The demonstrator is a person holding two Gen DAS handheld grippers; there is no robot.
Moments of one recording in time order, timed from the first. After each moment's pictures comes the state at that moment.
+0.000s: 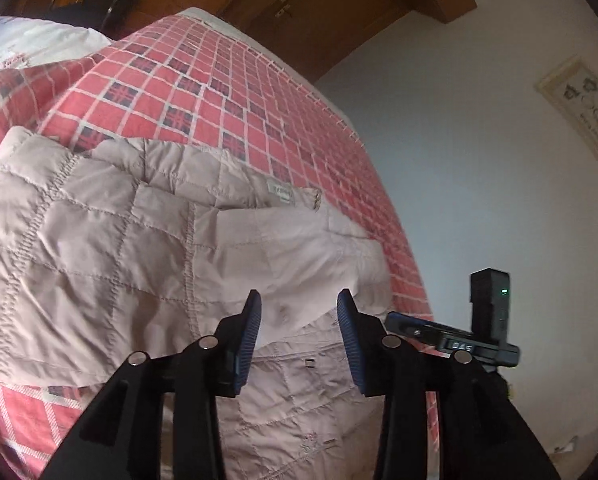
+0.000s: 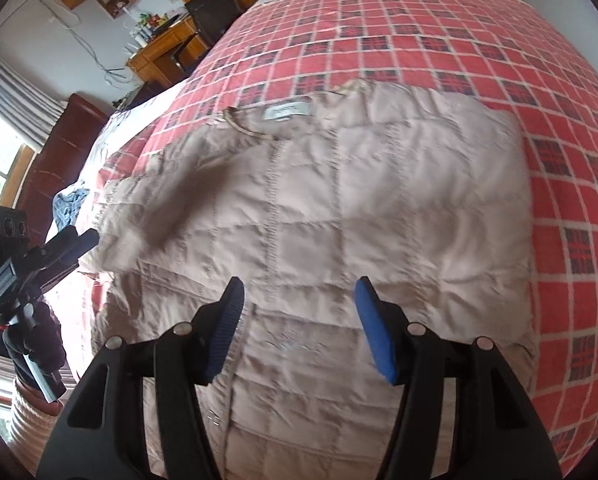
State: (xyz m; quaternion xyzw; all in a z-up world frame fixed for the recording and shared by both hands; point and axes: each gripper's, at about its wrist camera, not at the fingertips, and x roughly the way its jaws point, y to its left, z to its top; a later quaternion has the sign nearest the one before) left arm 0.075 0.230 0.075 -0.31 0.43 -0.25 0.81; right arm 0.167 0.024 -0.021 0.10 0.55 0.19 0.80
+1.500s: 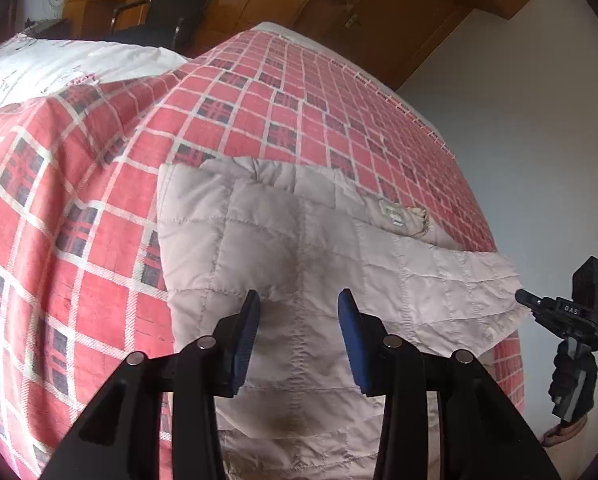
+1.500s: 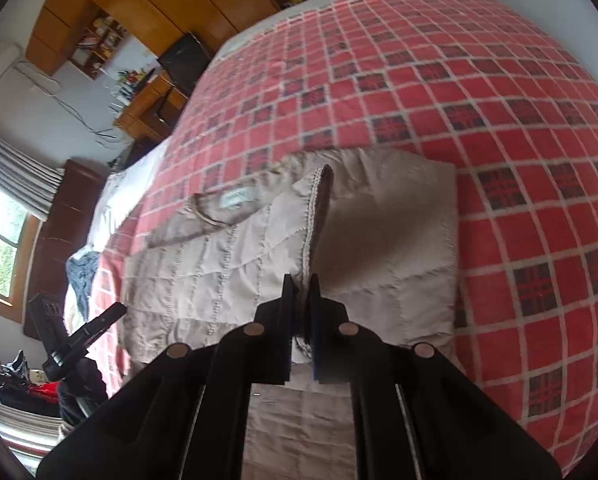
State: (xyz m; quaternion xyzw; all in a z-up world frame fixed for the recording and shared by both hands) left arm 0.111 0.221 0.044 -0.20 0.50 -0.08 0.84; right arm 0.204 -0.071 -0.003 0.19 0.53 0.14 0.81
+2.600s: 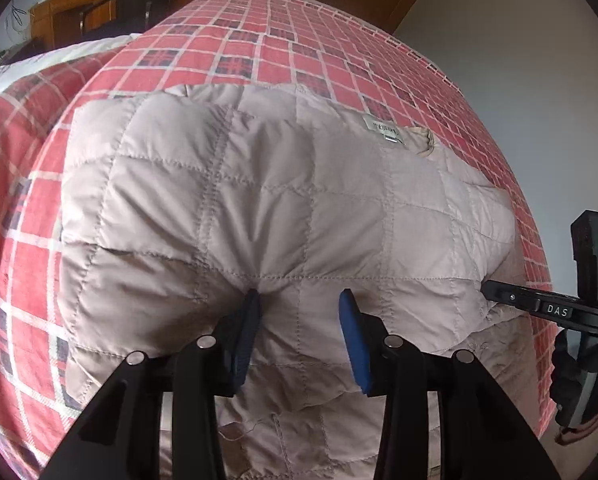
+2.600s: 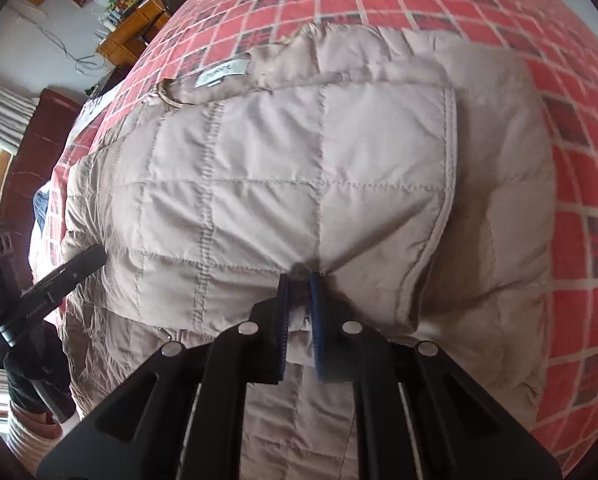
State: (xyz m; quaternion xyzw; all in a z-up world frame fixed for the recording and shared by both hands) left arm 0.104 0.148 0.011 -0.13 0.55 -0.11 0.82; right arm 0.201 0.003 -0.085 0.10 0.61 0.15 0.77
